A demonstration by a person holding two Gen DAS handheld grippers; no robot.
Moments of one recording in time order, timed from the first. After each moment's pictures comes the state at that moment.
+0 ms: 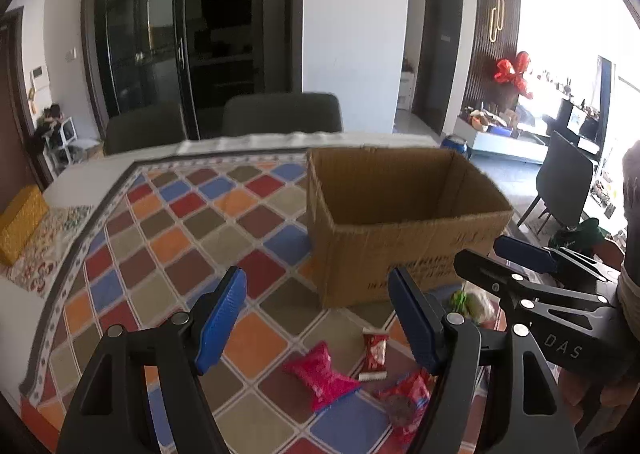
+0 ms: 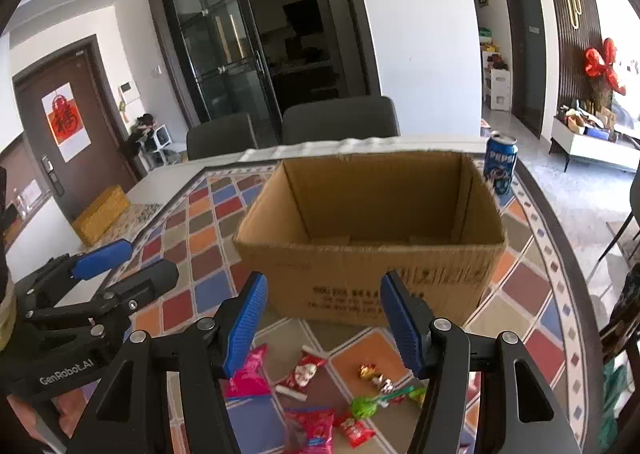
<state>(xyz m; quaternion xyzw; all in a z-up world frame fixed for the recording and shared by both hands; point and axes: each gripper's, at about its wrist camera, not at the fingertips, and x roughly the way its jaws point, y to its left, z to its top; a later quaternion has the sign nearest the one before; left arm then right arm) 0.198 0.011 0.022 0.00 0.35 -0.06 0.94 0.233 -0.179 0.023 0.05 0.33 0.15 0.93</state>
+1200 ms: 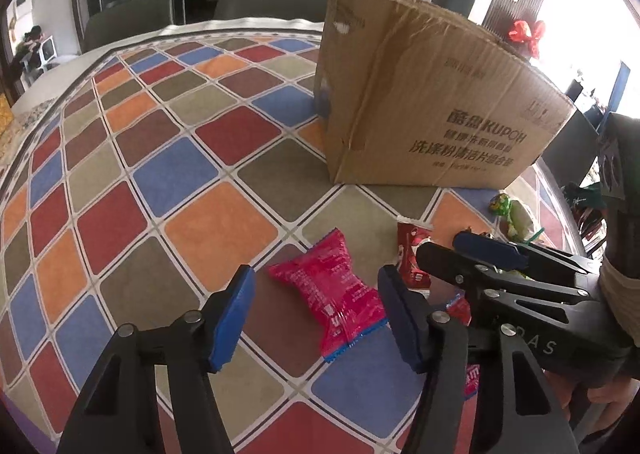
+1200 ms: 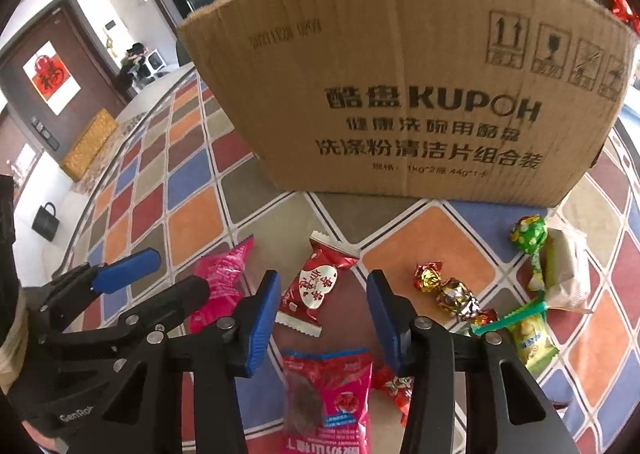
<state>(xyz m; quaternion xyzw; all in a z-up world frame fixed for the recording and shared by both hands) 0.215 0.028 -0.109 -0.05 0.48 -0.08 0.87 0.260 -0.138 -0.112 0.05 0.48 0.17 0.86</state>
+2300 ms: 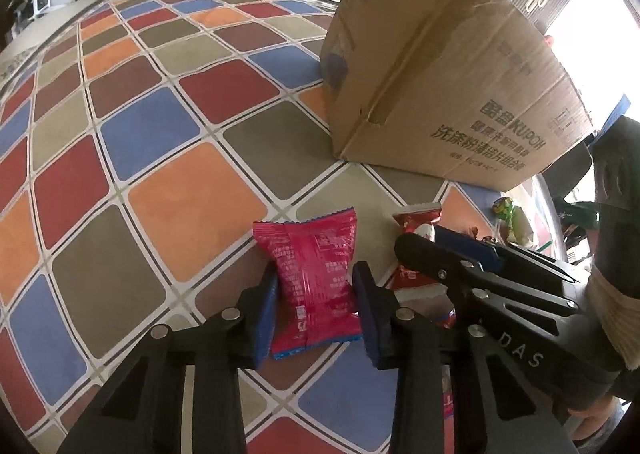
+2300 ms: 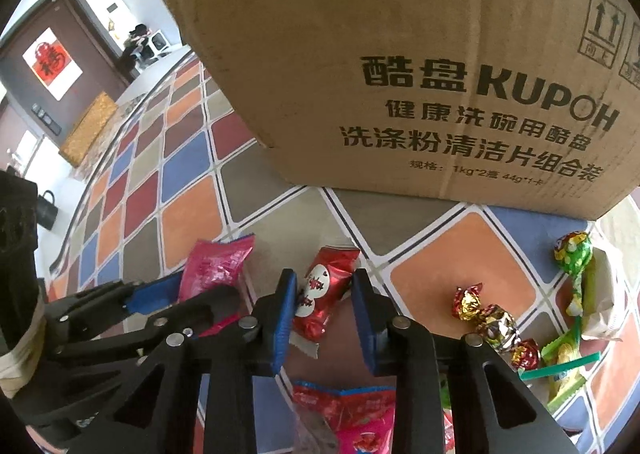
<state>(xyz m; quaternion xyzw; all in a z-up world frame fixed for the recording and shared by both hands) 0.236 0.037 -0.136 -0.11 0.52 -0.10 0.84 0.287 -0.108 -0.131 0.04 0.51 0.18 0.84</state>
